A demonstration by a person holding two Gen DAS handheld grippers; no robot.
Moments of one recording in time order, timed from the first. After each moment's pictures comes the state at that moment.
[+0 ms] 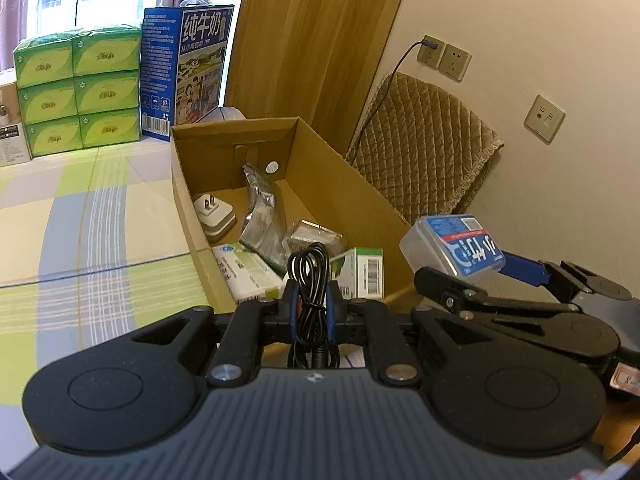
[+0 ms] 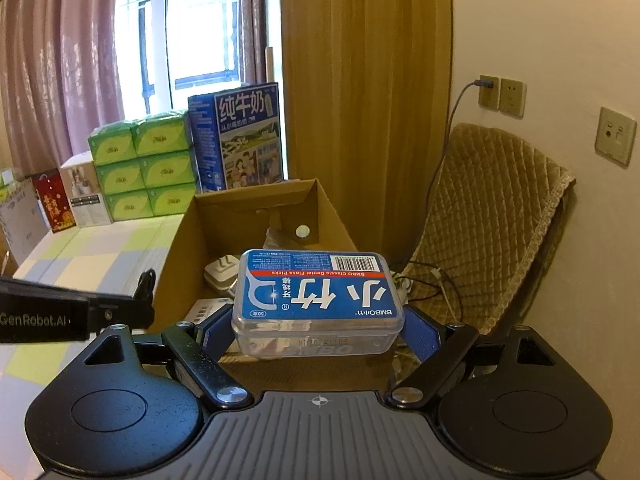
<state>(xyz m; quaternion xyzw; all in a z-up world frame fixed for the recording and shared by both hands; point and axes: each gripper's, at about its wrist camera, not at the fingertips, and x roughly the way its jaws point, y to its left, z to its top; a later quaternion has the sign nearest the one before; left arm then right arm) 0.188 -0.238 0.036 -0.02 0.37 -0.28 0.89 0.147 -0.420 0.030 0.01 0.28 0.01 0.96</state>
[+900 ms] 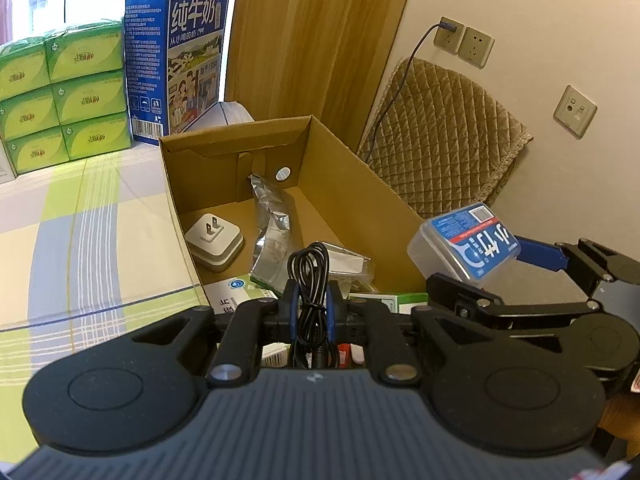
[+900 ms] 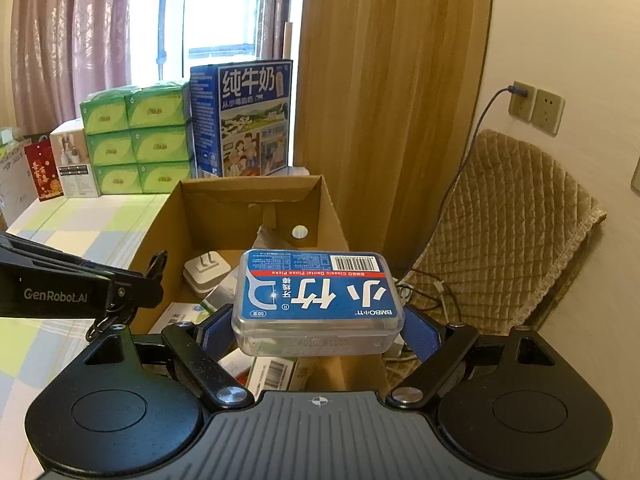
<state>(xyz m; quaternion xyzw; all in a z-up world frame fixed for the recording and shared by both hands) 0.260 -0.265 0.021 0.01 0.39 -0.27 0.88 0.218 -0.424 0.019 -0.04 0.31 0.03 0.95</state>
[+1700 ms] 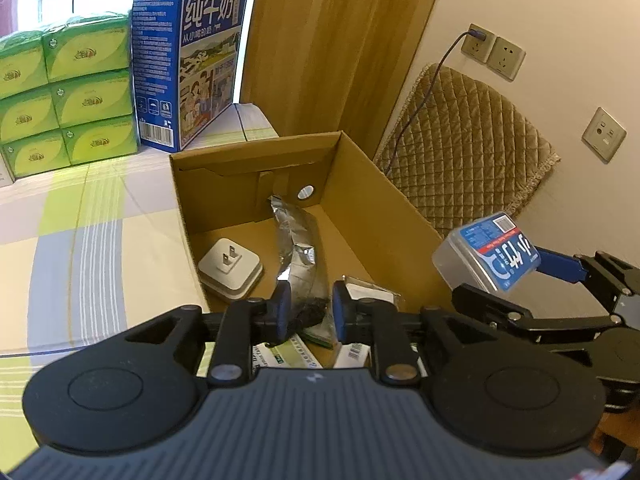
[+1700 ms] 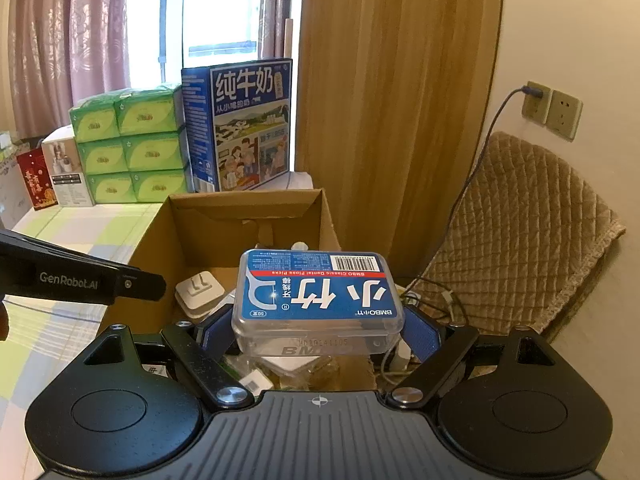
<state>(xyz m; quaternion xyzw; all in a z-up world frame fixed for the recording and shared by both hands) 0.317 -0.266 0.019 0.00 0.40 -0.26 0.88 0.263 -0.430 0.023 -0.04 0.31 0.04 0.95</state>
